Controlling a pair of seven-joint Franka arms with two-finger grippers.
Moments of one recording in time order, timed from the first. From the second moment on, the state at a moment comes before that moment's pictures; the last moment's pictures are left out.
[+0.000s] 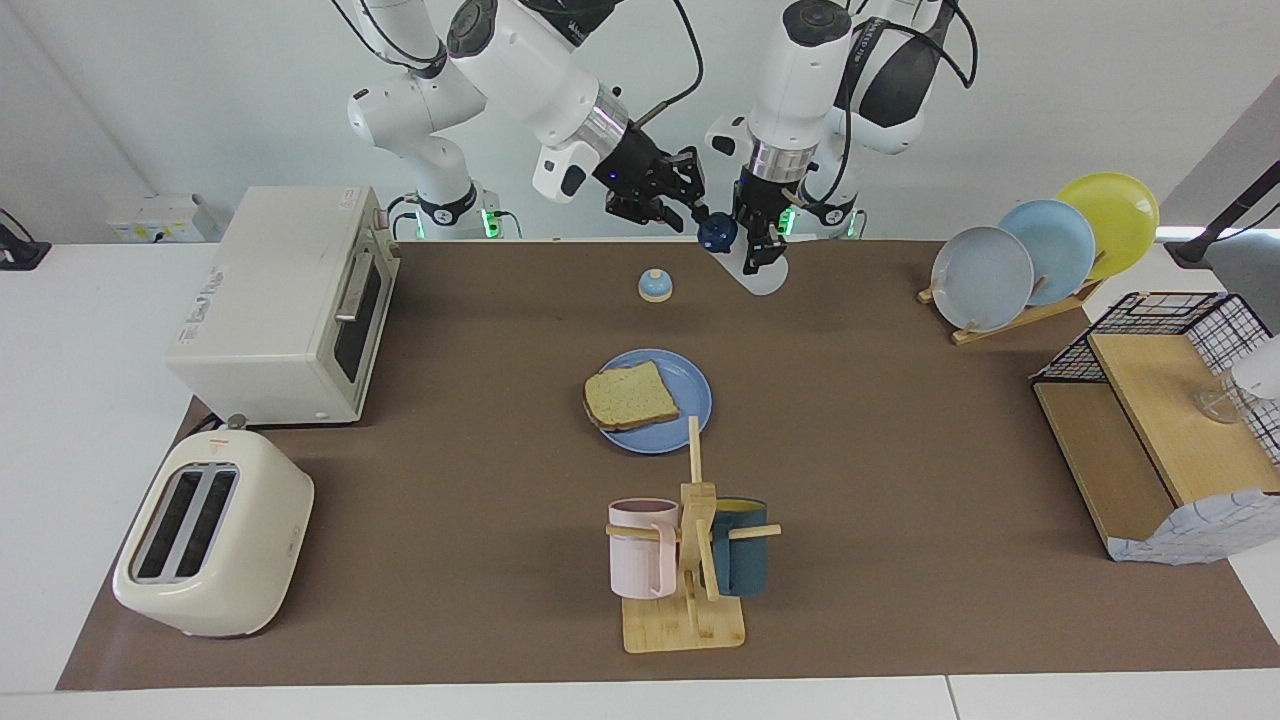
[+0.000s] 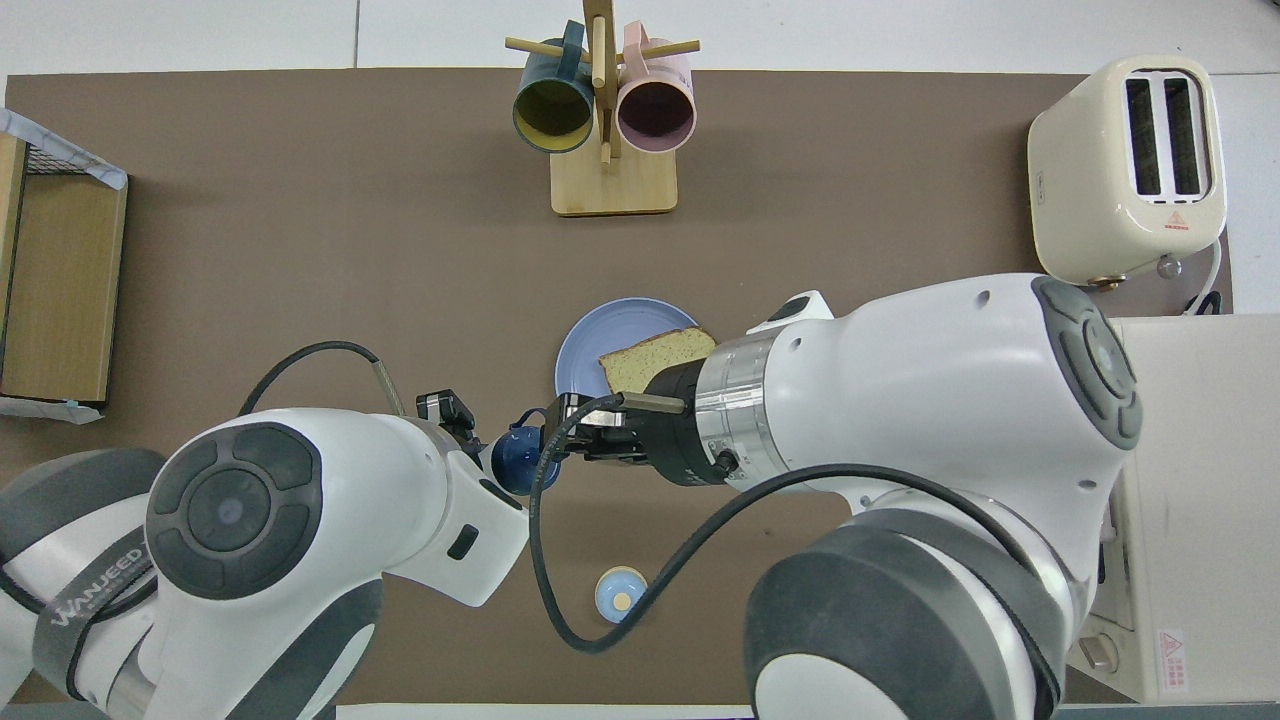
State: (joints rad) left arm -0.88 -0.24 0.21 -2.10 0.01 1.90 0.78; right arm 0.54 -0.05 0.03 -1.84 0.72 2.04 0.44
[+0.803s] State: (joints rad) left arm -0.88 -0.24 0.21 -2.10 0.00 1.90 0.78; right arm 0.53 -0.05 0.03 -1.84 0.75 2.02 0.49
